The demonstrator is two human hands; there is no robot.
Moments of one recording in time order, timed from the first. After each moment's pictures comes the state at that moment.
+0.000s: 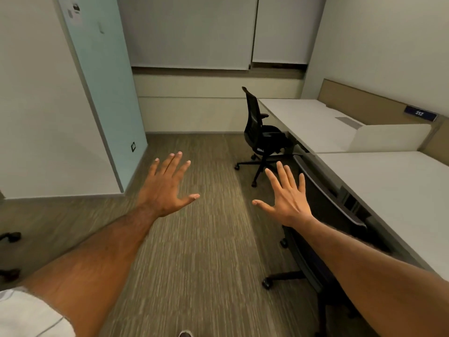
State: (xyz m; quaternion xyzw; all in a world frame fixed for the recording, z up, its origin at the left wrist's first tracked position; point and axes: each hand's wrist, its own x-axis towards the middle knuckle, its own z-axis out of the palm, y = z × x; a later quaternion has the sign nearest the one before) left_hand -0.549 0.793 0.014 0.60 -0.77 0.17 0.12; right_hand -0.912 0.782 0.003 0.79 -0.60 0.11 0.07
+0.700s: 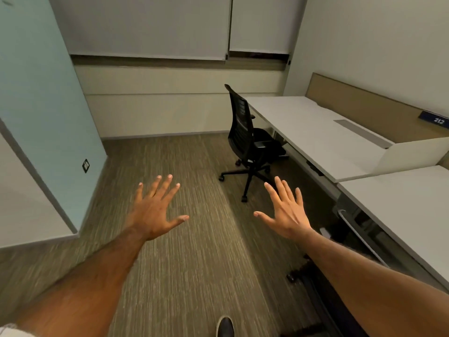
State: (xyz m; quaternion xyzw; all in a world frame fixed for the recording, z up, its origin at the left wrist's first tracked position) left_hand -0.448 0.344 -0.054 0.57 -0.81 0.10 0.07; right_hand -0.843 0.371 -0.046 0.74 -0.67 0.09 0.03
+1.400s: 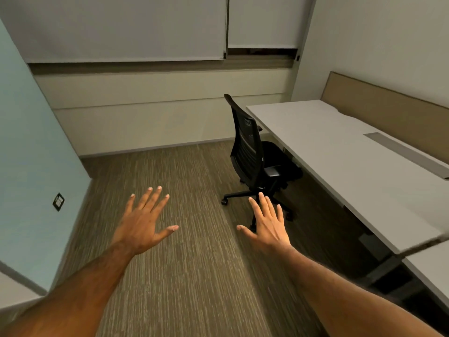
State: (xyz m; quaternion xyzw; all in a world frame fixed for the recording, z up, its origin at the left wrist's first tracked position) left_hand -0.455 -0.057 -0.058 0.56 -0.82 0.09 0.04; right_hand -0.825 -0.028 -0.090 0.73 -0.67 0.12 -0.05
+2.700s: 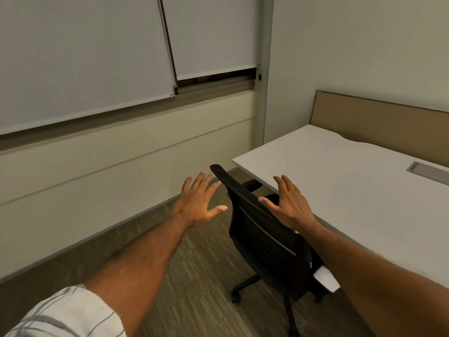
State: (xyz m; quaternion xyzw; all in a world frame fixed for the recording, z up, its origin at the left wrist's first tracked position) left_hand -0.630 -0.877 0.012 0.34 -0.93 0.09 0.04; right_hand -0.895 -0.736 -0.009 0.55 -0.81 0.21 -0.03
